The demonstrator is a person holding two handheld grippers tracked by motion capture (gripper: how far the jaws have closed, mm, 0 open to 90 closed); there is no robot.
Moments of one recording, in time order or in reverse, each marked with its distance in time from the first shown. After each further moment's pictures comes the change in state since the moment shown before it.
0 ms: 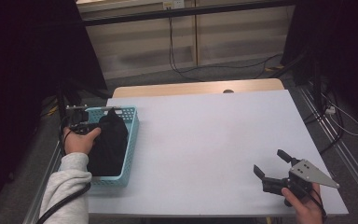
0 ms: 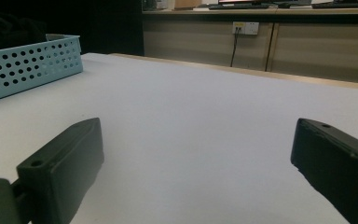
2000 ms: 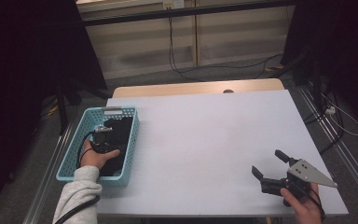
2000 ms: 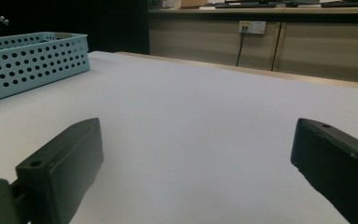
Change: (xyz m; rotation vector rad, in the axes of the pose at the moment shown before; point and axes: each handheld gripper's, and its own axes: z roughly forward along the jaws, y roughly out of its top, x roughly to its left) left arm 0.002 -0.071 0.063 0.090 -0.014 0.323; right arm 0.003 0.000 0.002 0.005 0.024 -0.004
